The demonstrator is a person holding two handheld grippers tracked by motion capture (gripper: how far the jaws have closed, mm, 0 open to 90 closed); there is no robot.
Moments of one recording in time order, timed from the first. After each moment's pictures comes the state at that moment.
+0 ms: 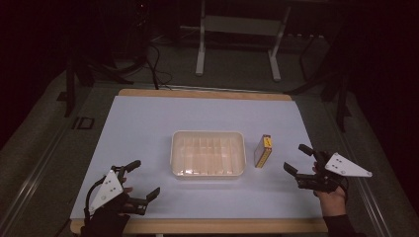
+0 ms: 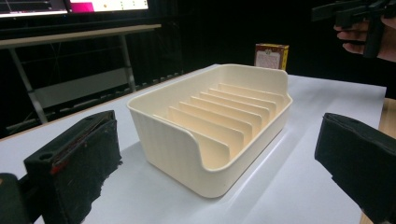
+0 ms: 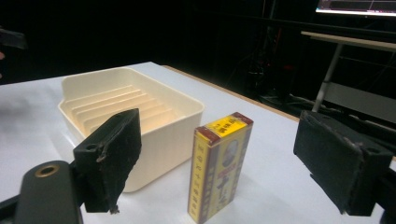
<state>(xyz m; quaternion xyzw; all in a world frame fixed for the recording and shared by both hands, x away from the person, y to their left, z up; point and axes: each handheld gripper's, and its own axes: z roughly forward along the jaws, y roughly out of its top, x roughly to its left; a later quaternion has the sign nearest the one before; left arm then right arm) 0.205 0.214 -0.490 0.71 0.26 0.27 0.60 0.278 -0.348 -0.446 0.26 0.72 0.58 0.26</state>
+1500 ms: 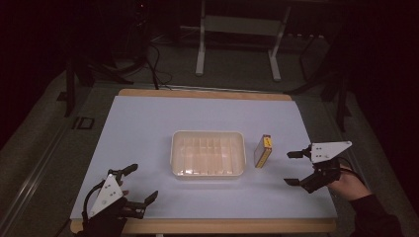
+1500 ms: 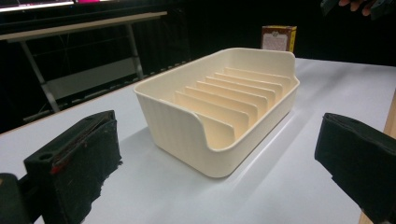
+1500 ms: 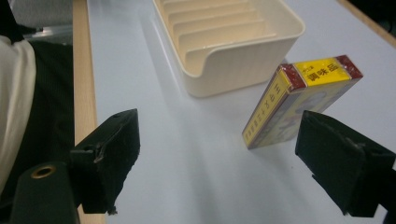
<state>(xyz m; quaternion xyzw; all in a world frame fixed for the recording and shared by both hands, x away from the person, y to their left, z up) 0.196 0.216 -0.492 0.72 0.27 0.28 0.57 0.310 -0.339 -0.414 0.12 0.90 0.41 0.08</state>
